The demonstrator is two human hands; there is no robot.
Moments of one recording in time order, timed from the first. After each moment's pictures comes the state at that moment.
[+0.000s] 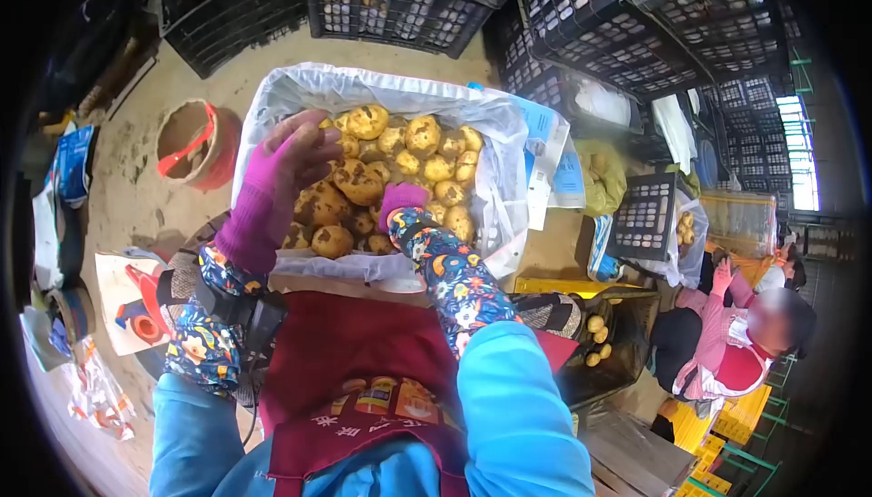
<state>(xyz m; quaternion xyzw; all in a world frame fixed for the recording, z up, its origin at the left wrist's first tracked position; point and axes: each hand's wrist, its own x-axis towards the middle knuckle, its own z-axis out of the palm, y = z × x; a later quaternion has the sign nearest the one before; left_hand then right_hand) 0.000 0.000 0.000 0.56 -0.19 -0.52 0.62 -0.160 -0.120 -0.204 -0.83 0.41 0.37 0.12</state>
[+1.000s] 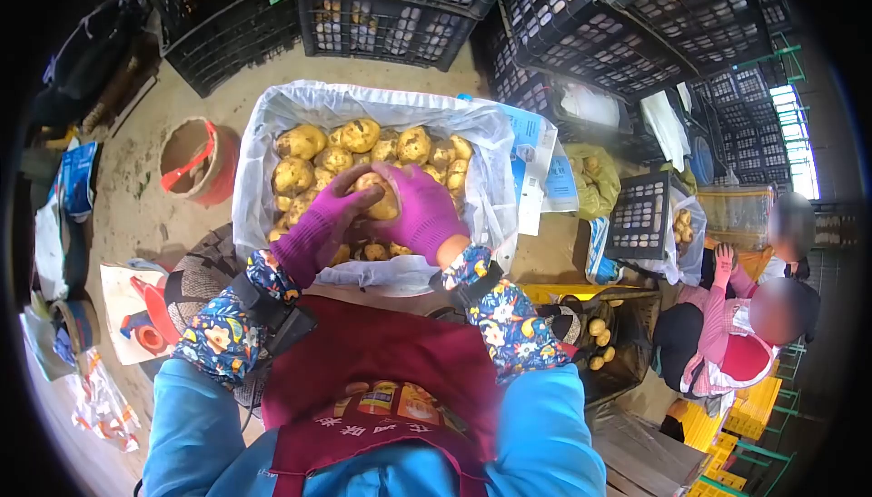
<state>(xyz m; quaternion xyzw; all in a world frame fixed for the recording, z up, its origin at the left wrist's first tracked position) -0.050 -0.008 -0.041 0.49 -0.15 -0.67 0.53 -0.194 -0.106 -0.033 -0.90 0.29 -0.08 0.31</state>
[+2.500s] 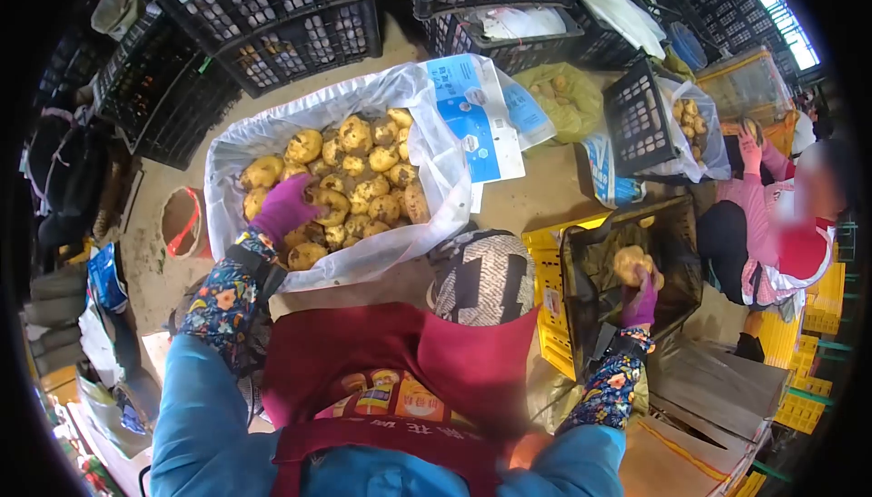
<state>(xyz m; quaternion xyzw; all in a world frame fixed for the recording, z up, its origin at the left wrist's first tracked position) -0.027 -0.054 -0.134 0.70 -0.67 -0.24 0.08 -0.763 -0.026 -0.134 -0.37 0.64 -0.55 0.38</state>
